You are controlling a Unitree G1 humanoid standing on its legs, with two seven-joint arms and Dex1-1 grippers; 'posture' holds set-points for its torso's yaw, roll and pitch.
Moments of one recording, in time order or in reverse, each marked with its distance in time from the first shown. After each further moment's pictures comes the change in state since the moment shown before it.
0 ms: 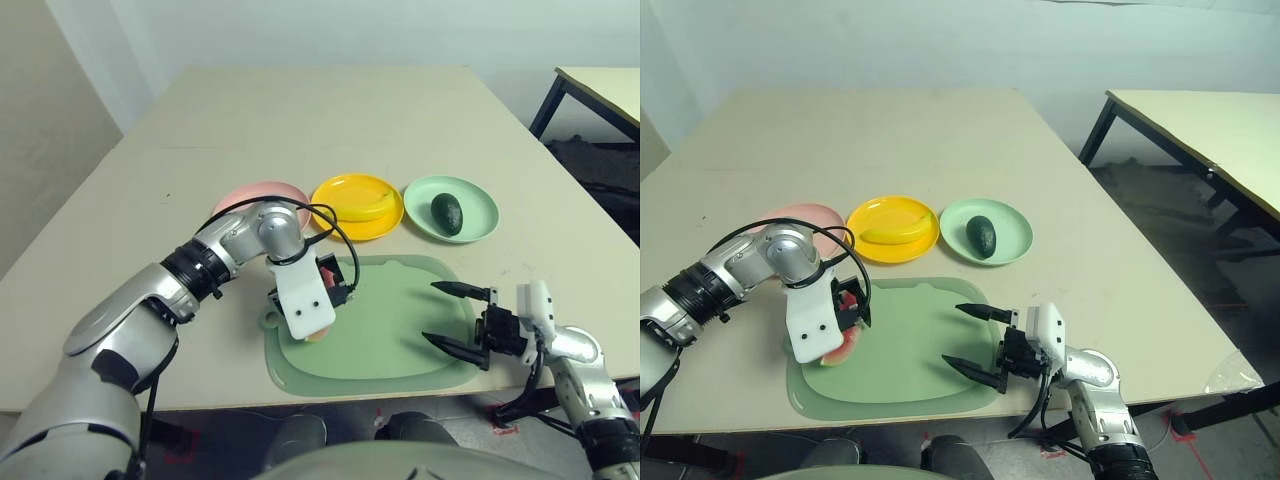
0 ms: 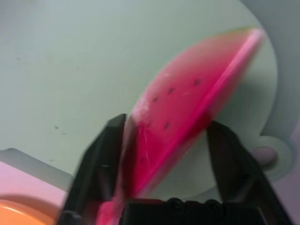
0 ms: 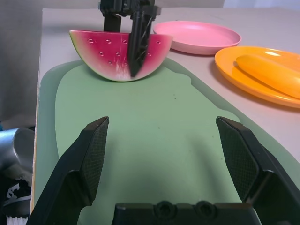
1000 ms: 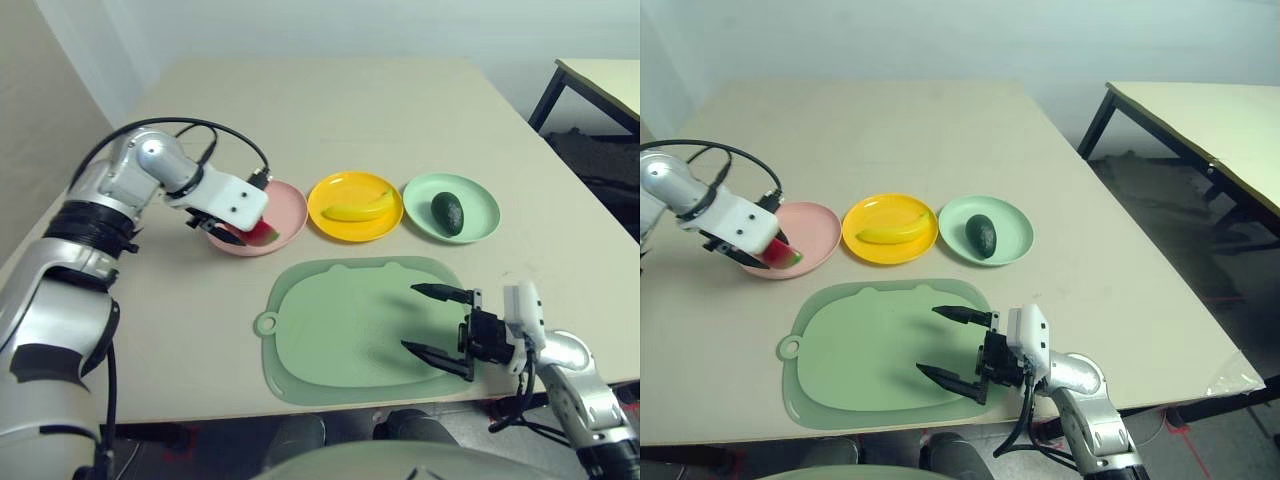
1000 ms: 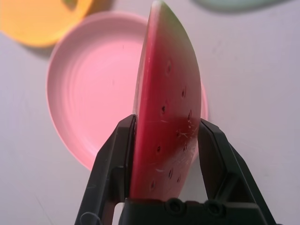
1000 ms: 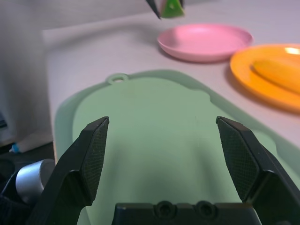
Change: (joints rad) left arm -0.155 0.236 0.329 0.512 0.042 0.042 0.135; right arm 0.229 0.006 0.063 -0.478 0.004 0.307 -0.297
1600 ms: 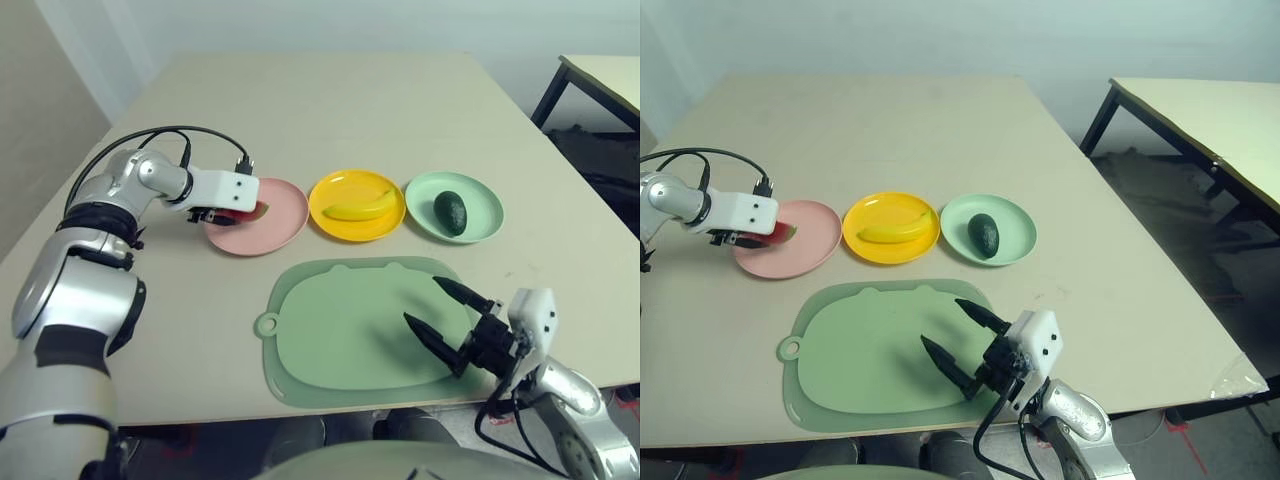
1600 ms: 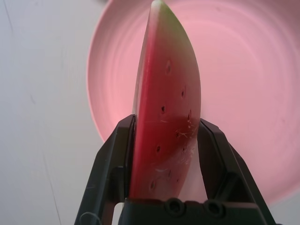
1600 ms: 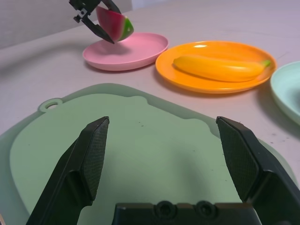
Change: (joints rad) left arm -0.098 -0.162 0.000 0.427 0.227 -0.004 0.454; right arm 0.118 0.100 -0.039 -0.141 -0.030 0.003 -0.293
